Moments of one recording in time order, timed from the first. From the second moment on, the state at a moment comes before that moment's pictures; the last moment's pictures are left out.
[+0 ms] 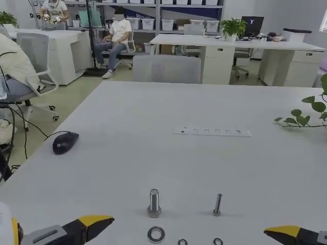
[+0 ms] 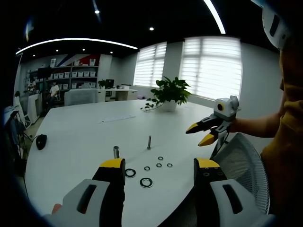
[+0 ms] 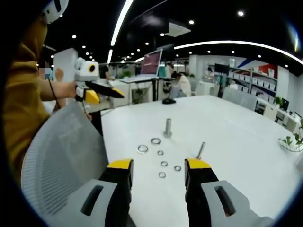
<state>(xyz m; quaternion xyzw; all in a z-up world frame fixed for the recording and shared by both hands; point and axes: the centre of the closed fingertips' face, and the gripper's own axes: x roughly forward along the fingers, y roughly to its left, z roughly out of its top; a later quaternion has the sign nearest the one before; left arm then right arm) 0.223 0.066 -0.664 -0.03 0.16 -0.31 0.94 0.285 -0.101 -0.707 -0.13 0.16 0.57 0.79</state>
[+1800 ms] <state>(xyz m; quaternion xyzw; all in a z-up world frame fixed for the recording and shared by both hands) 0.231 0.067 -0.655 -0.03 0.13 -0.31 0.94 0.298 -0.062 -0.769 -0.38 0.24 0.67 0.59</state>
